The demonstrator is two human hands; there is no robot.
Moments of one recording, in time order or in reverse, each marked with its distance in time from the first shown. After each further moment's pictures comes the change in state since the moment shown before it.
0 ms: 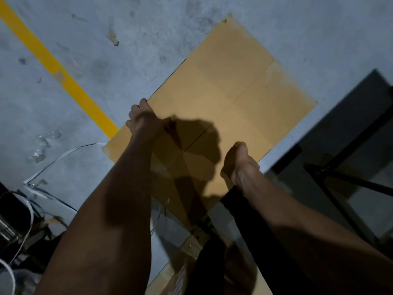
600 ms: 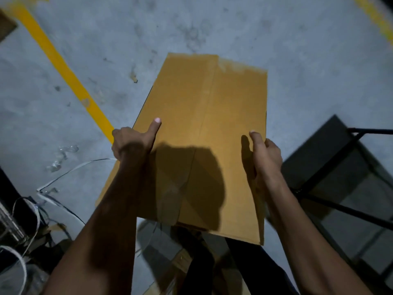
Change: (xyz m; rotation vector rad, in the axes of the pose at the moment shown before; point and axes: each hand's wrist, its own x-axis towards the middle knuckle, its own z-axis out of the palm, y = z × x) left_hand -0.102 0.001 -0.106 -0.311 0.300 -0.261; right_hand -0.164 -0.101 -0.056 -0.596 -0.107 -0.757
